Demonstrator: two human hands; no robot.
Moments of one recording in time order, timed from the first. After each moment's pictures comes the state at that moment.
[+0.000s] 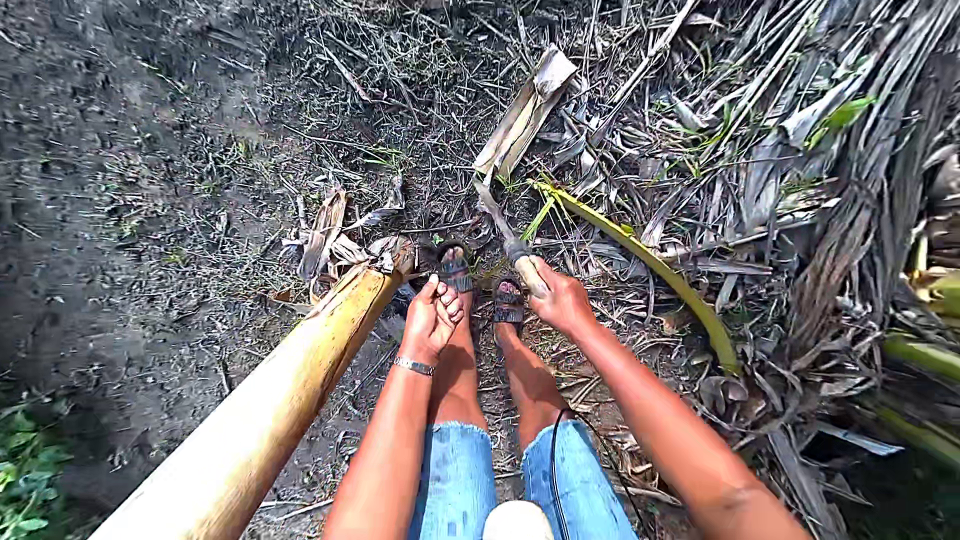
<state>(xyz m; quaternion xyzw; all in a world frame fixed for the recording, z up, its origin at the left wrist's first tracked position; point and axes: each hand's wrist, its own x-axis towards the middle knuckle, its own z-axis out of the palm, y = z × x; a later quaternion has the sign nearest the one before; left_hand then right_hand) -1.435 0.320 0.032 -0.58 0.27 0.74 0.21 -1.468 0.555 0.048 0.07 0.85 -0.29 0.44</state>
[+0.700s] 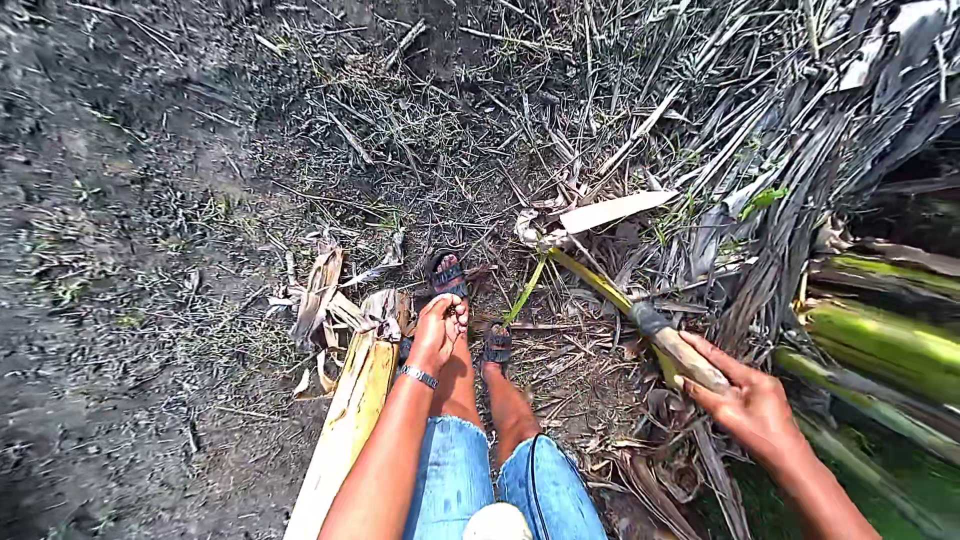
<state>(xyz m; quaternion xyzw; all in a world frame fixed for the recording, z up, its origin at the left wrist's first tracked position) -1.576 0.272 -0.011 -0.57 0.29 0.71 0.28 -1.597 0.643 0.210 0.15 0.90 -0.21 0.36</state>
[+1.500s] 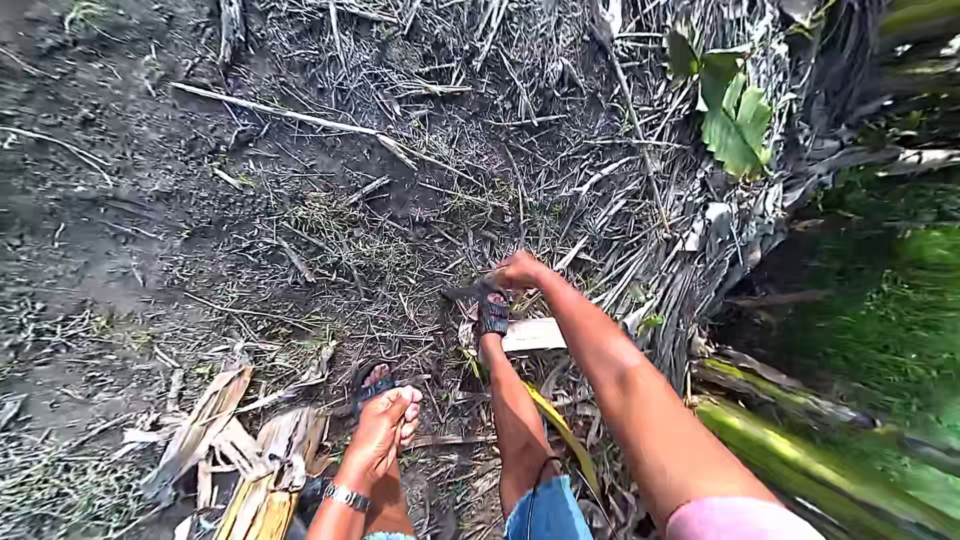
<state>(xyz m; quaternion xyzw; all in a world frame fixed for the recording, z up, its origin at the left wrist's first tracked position) -1.683 0.283 -0.002 -0.51 0.30 0.74 0.32 -1.965 0.546 -0.089 0.12 0.77 -0.14 0.61</state>
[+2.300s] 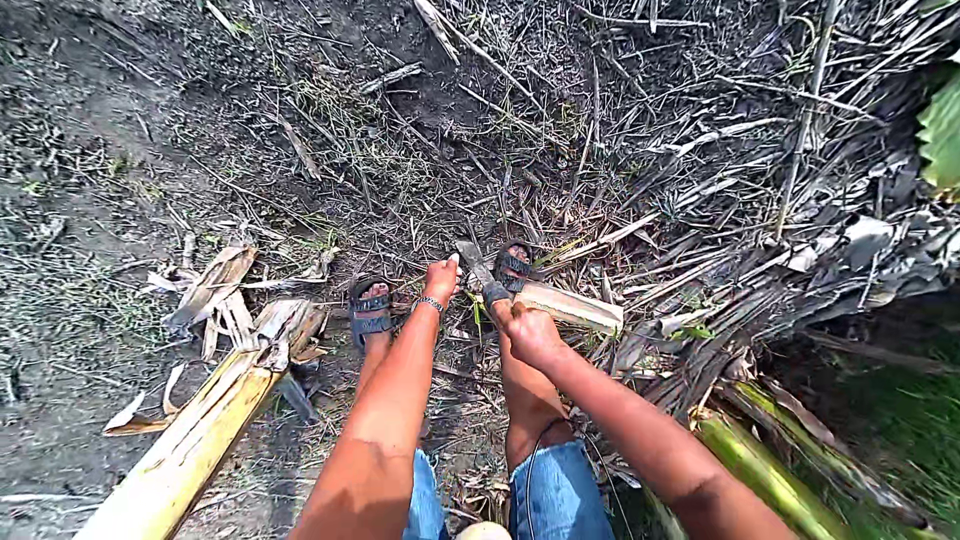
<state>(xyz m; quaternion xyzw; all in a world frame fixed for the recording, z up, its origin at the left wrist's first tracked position) -1.778 0.422 -0.151 -0.60 0.45 0.53 0.40 -1.820 0.600 -0.048 -0.30 0.74 0.03 0.60</state>
